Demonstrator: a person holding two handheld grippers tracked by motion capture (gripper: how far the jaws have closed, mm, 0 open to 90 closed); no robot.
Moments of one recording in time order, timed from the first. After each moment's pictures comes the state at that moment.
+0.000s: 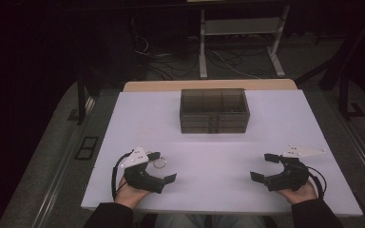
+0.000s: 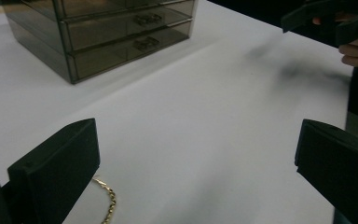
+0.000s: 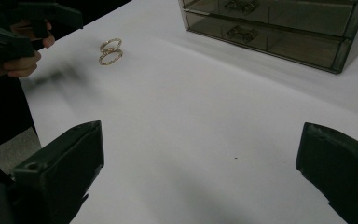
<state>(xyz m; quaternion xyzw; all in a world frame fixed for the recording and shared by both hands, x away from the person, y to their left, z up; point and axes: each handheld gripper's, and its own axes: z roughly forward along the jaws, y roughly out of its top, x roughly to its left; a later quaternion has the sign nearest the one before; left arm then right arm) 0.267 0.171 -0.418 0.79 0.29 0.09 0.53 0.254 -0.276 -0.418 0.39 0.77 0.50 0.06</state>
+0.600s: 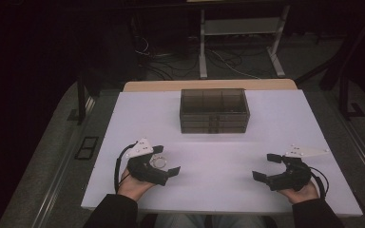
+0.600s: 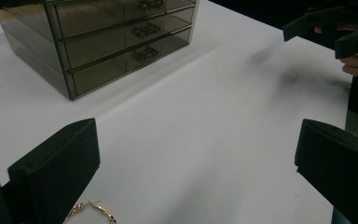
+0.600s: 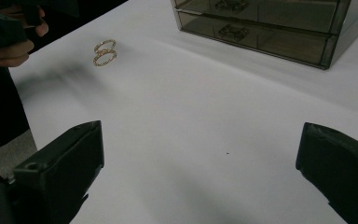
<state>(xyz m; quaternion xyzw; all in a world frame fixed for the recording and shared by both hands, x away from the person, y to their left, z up) 0.281 0.157 -0.399 0.80 0.30 0.09 0.51 0.253 -0.281 -0.419 0.40 0.77 0.50 0.06</state>
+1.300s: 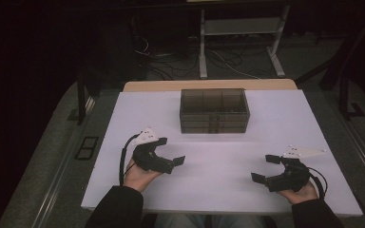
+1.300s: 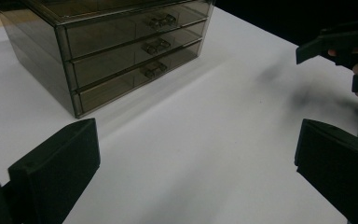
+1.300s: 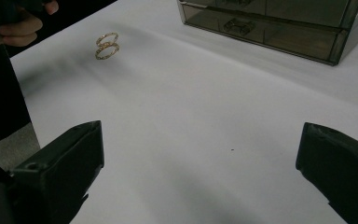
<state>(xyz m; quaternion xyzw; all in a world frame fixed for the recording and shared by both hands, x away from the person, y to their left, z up) 0.304 0.143 -0.387 0.79 0.32 0.08 0.51 0.253 -0.278 -0.420 0.39 0.77 0.49 0.06</state>
